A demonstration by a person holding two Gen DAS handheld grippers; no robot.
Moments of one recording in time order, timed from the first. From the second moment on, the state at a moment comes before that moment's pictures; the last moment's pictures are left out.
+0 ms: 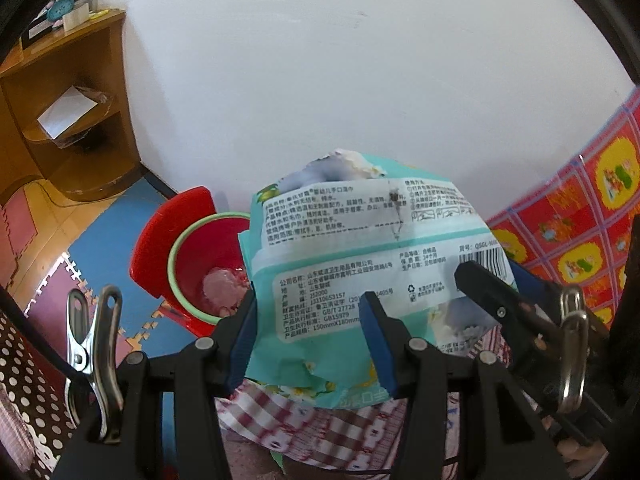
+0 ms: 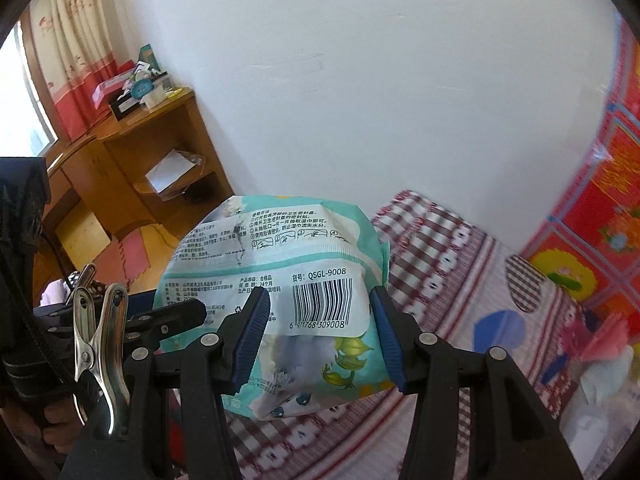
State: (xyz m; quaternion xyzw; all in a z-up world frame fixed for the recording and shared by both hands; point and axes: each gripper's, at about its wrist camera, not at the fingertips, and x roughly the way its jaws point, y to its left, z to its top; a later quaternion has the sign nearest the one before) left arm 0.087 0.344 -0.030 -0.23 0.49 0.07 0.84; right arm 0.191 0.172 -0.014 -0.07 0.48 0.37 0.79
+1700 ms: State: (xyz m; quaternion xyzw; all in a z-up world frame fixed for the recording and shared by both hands) left arm 0.160 0.456 -0.144 -0.25 0.54 0.09 0.80; right arm 0.240 0.350 -0.144 -0.15 0.55 0.35 0.74
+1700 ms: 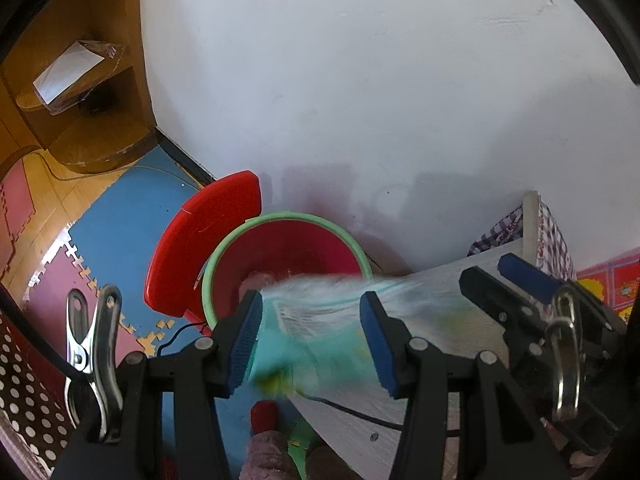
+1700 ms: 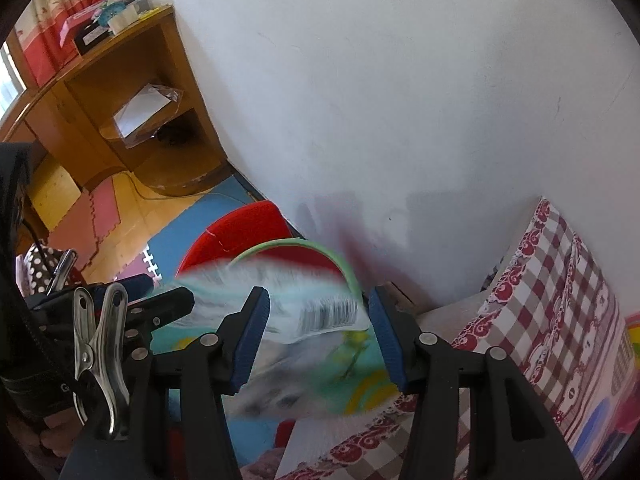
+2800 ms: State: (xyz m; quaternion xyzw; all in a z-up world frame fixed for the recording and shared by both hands) left arm 0.129 0.449 -0.098 -0.23 0.53 0.09 0.81; right arm 0.220 0.318 -0.104 -0.09 0.54 0.36 0.75
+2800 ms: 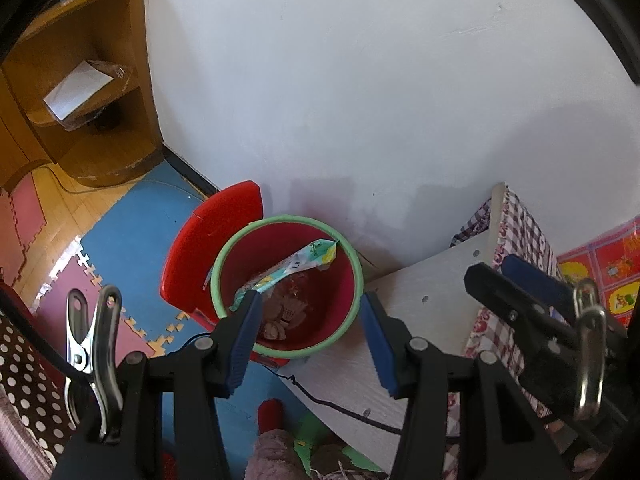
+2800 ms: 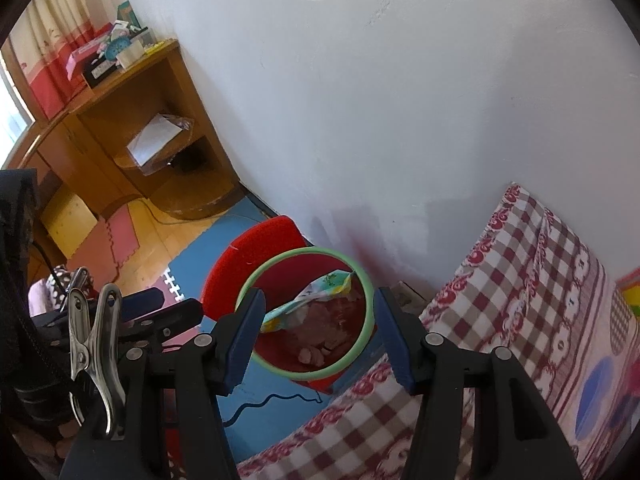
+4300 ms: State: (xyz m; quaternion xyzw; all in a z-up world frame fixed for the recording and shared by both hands) left arm 0.016 0.360 0.016 -0.19 0.50 0.11 0.84; right arm 0.123 0.191 0.007 0.00 0.52 0.45 0.73
